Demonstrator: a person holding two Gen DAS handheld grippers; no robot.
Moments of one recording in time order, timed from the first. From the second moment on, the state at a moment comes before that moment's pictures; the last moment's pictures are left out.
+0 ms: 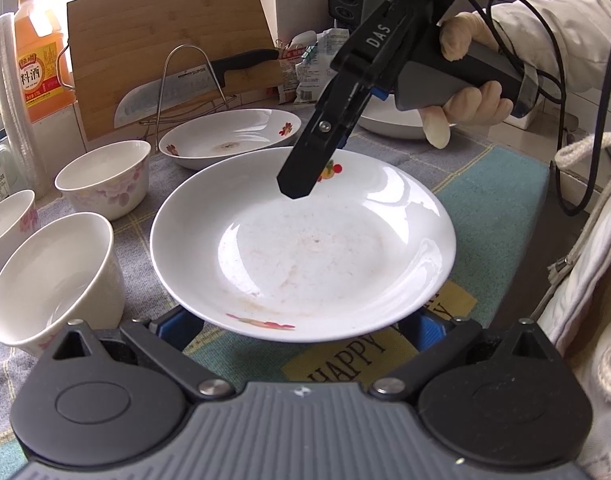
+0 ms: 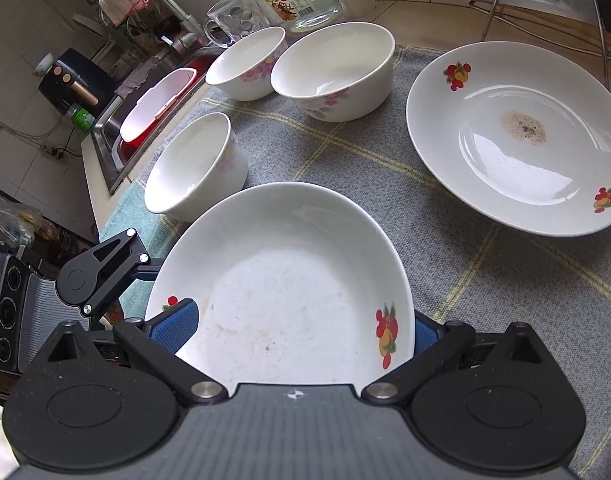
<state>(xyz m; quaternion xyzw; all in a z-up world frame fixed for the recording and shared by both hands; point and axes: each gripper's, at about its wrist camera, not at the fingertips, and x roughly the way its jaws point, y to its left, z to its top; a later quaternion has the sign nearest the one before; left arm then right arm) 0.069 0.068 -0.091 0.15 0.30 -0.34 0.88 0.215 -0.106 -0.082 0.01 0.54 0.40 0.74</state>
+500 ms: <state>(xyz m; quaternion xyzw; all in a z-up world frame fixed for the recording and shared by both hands) 0.067 0.037 -0.080 0.16 0.31 -0.36 0.87 0.199 -0.145 -0.071 0.04 0.52 0.40 0.76</state>
